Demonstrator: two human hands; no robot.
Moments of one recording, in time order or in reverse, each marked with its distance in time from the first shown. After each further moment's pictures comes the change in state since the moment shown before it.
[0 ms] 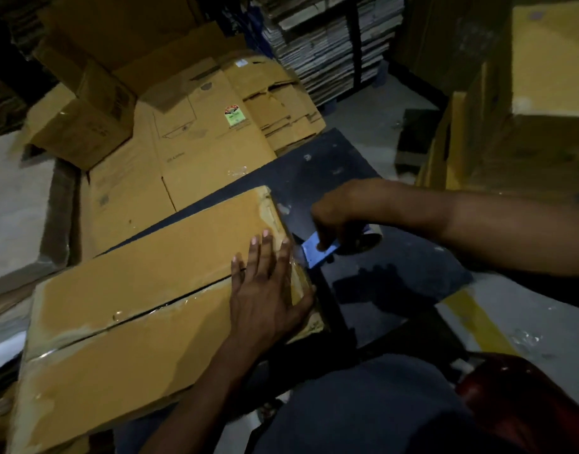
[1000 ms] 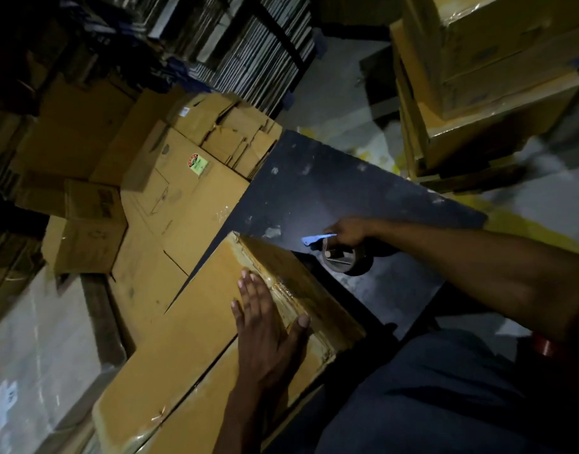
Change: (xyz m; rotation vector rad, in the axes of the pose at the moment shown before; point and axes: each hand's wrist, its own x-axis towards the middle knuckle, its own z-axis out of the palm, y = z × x) left_hand 0.014 -0.021 -0.004 -0.166 -0.194 0.136; right_hand 0.181 0.058 0.203 1.141 0.287 0.010
